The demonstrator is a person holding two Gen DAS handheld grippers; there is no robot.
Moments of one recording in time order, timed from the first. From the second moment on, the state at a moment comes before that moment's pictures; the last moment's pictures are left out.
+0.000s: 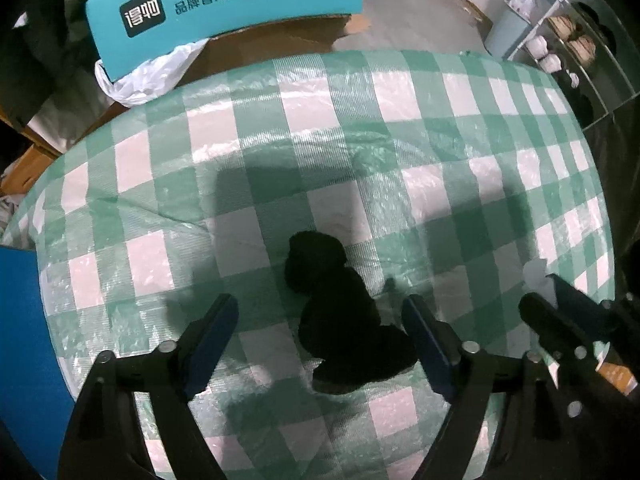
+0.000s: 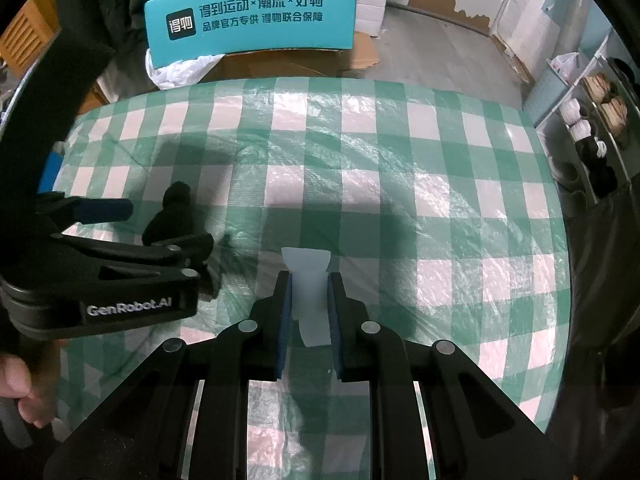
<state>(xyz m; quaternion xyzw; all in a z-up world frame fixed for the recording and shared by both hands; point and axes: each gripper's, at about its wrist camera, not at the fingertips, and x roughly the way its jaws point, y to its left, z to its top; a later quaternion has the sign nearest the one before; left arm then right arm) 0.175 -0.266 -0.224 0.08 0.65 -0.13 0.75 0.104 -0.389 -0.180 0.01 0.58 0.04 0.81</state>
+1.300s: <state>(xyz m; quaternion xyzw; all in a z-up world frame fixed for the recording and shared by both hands) 0.102 -0.221 -0.123 0.18 0.55 -0.15 0.80 0.076 -0.356 -0.118 0.00 0.55 0.07 0.83</state>
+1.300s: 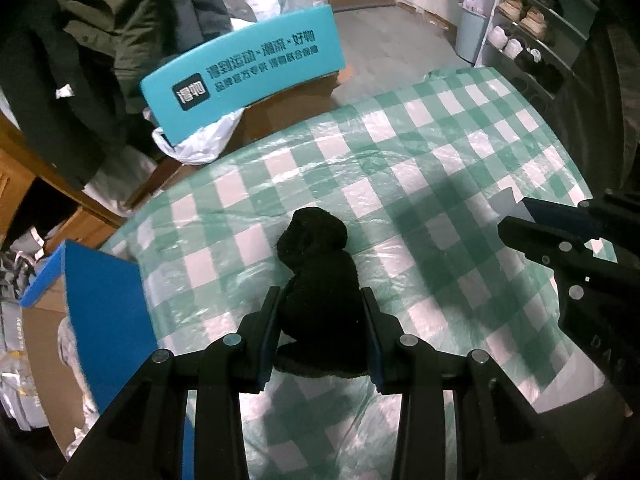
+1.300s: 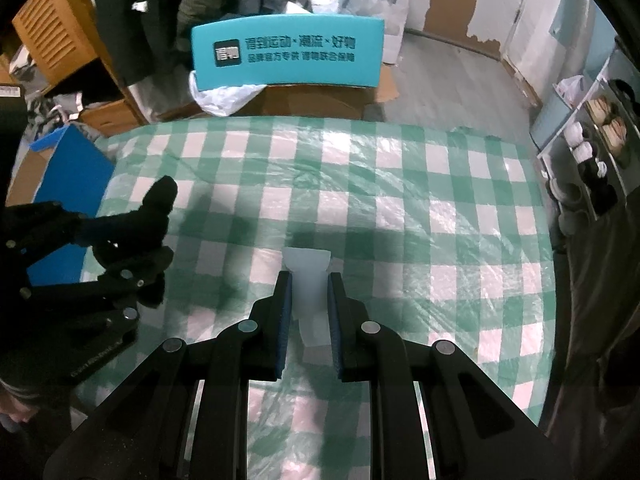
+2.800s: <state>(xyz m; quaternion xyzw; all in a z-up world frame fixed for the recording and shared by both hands) 0.048 -0.004 -0.037 0.08 0.50 -0.04 0.86 0.062 -0.171 -0.034 -0.05 0.48 0.23 0.84</state>
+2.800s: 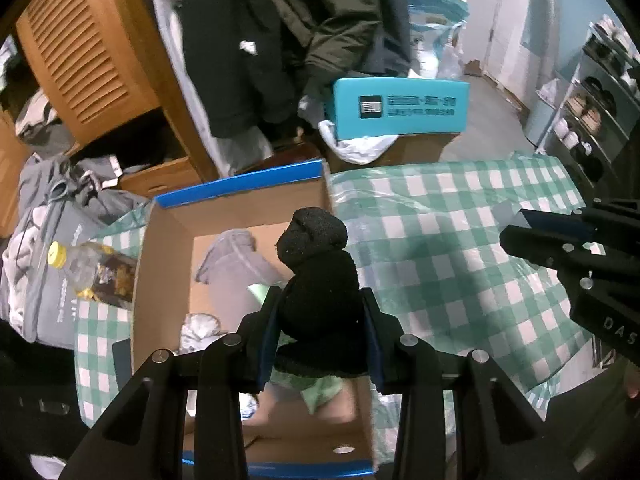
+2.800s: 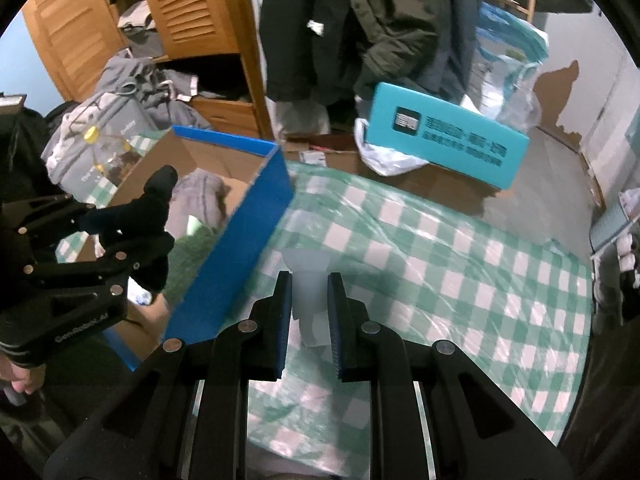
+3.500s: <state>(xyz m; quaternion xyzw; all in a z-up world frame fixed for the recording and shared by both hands) 0.054 0.087 -0.060 0.02 0.53 0.02 0.85 0.085 -0.070 -0.037 -0.07 0.49 0.29 0.82</state>
